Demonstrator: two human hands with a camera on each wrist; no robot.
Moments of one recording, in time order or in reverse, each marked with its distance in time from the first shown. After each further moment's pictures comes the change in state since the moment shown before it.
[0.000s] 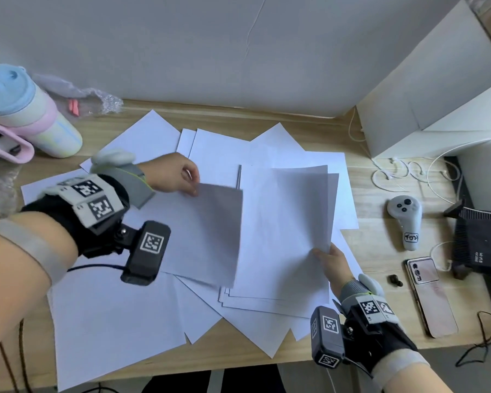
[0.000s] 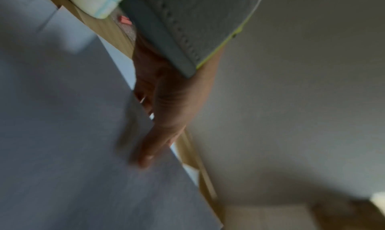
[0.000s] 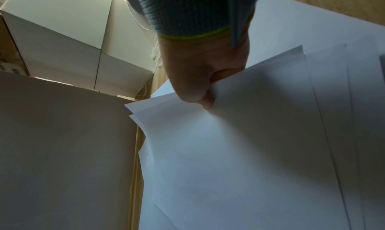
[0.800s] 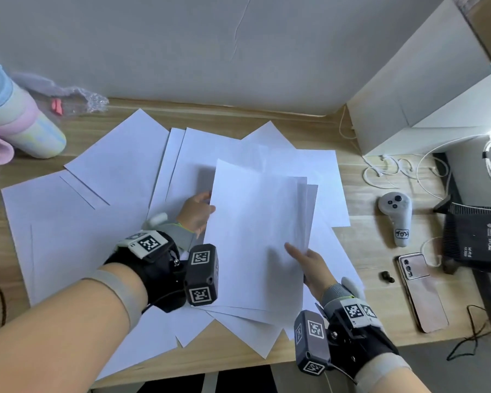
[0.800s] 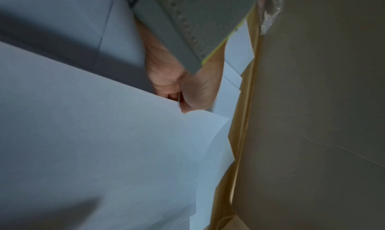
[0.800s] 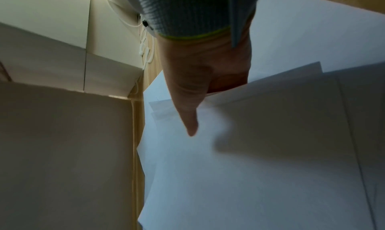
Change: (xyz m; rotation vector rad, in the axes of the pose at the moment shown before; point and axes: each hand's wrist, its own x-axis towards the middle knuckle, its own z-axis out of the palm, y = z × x) left_hand 0.029 0.021 0.117 -1.124 0.250 -0.275; right_hand -0.004 0.013 0.016 -0.007 -0.143 0.140
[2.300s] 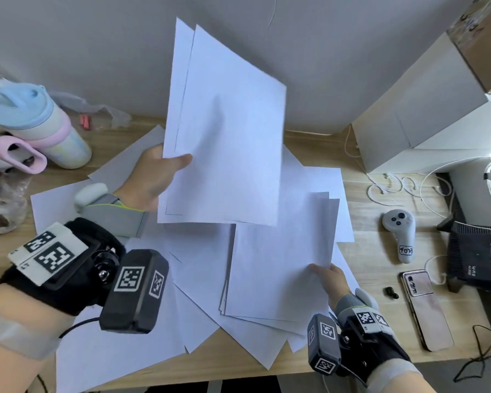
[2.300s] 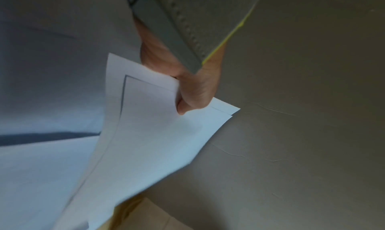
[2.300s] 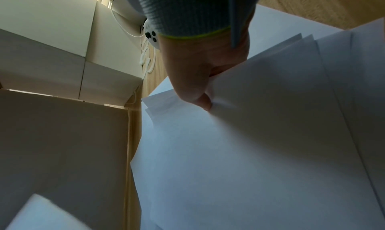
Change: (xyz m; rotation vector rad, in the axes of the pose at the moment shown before) left_hand -0.077 0.112 -0.061 0.002 0.115 0.338; right_hand 0.005 -0.003 -0.023 -0.052 0.220 0.015
